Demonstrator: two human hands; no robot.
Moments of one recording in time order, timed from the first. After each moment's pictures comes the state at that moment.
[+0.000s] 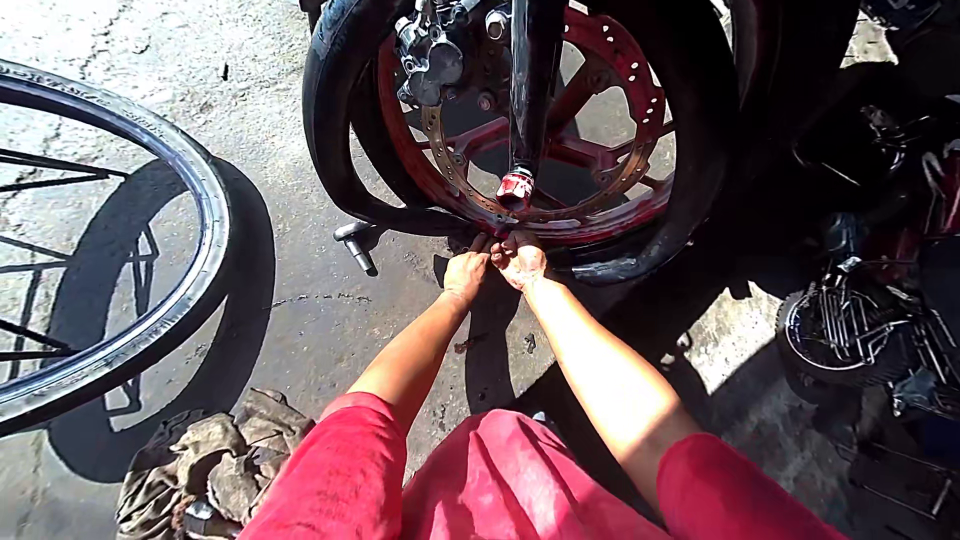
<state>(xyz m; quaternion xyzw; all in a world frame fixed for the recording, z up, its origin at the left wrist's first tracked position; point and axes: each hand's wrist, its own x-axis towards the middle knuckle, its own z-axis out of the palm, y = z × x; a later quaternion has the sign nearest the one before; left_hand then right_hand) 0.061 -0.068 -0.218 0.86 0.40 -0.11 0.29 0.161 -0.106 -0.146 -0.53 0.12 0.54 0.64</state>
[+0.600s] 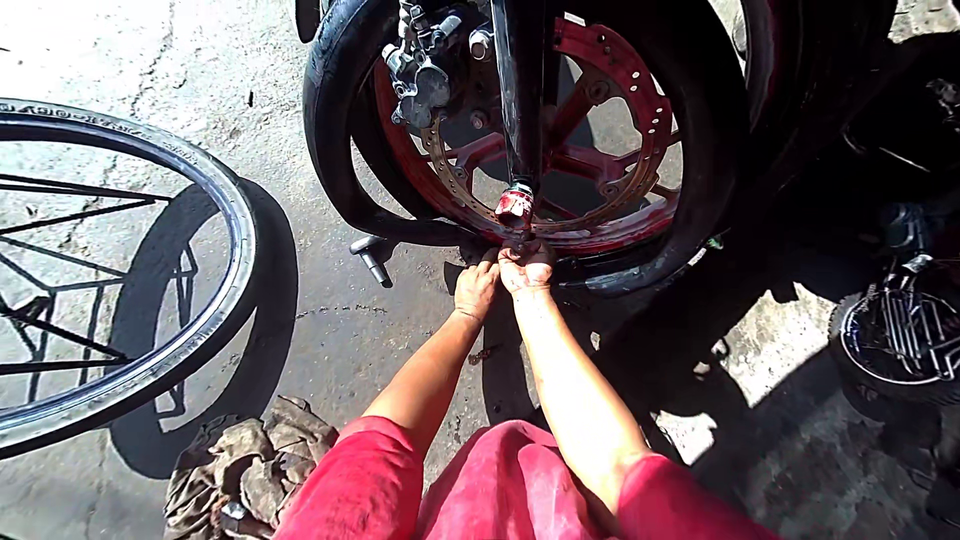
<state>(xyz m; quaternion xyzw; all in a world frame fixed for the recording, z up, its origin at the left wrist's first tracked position) 0.051 -0.084 -0.224 0.89 0.40 0.05 0.23 0.147 -0.089 -0.172 -0.25 0.23 0.42 0.84</state>
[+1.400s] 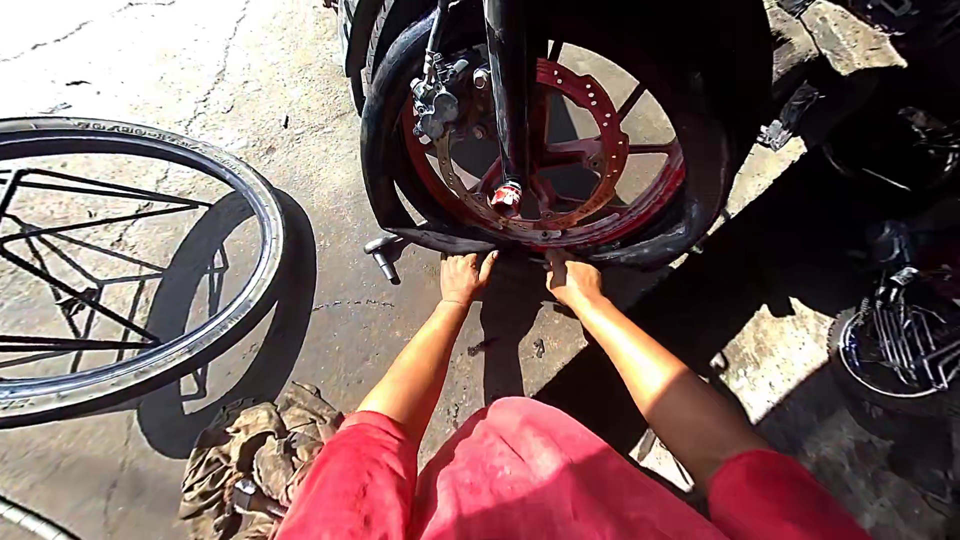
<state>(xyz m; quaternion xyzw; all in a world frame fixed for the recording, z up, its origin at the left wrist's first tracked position) 0.029 -0.064 -0.198 0.83 0.49 0.06 0.27 0.212 -0.173 -0.081 -0.84 -0.47 0.26 -0.08</state>
